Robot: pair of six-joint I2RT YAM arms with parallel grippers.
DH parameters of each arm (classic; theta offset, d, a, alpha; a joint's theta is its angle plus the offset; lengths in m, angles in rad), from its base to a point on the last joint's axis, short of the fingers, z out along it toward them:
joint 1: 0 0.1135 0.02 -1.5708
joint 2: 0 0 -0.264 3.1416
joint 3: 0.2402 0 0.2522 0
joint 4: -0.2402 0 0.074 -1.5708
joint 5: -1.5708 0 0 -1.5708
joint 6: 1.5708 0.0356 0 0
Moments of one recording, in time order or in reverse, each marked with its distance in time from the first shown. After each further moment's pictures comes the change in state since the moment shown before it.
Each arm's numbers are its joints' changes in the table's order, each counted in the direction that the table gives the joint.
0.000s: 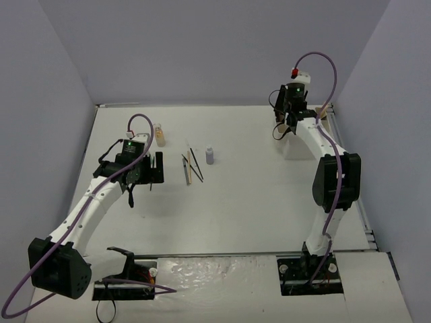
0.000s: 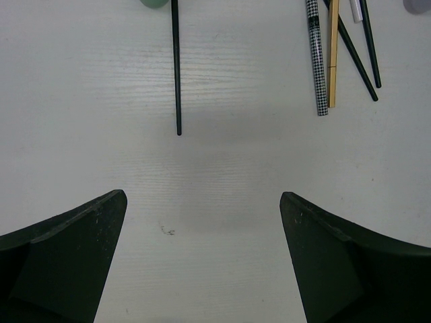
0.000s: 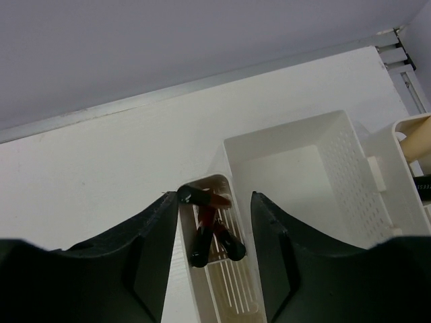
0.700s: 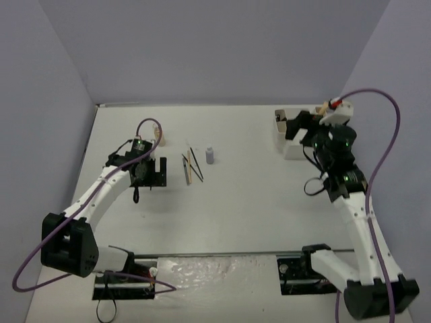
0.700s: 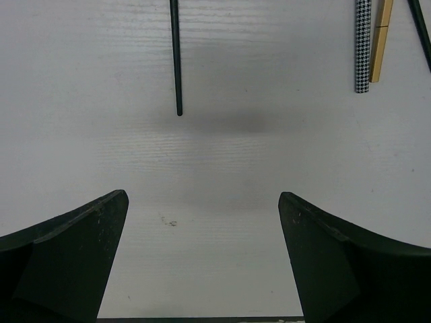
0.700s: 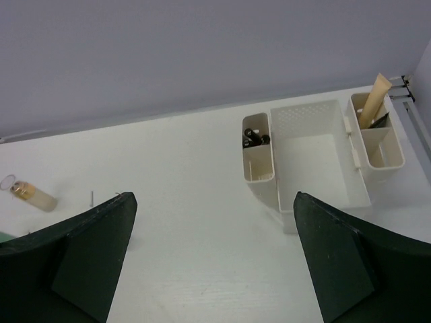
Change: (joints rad) left arm 0.001 0.149 0.005 -0.033 -0.007 0.000; right arm -0.001 -0.921 -0.549 -0.064 0.226 0.030
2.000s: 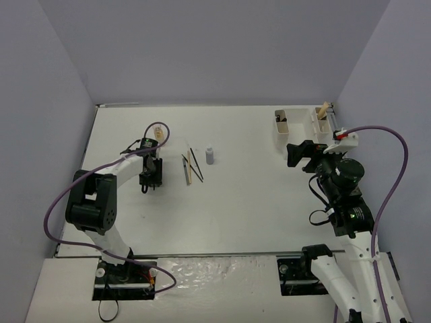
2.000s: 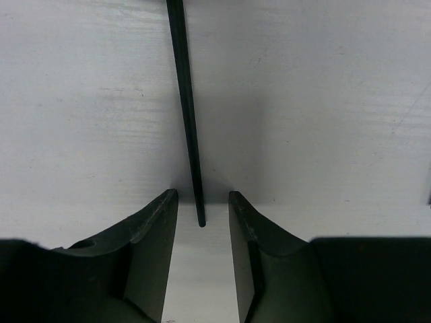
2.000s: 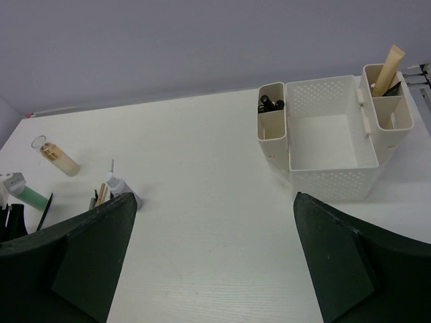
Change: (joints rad) left arm 0.070 0.384 0.039 0.227 -0.031 0.042; right arm 0.014 -0.348 -0.234 -0.056 0.070 0.001
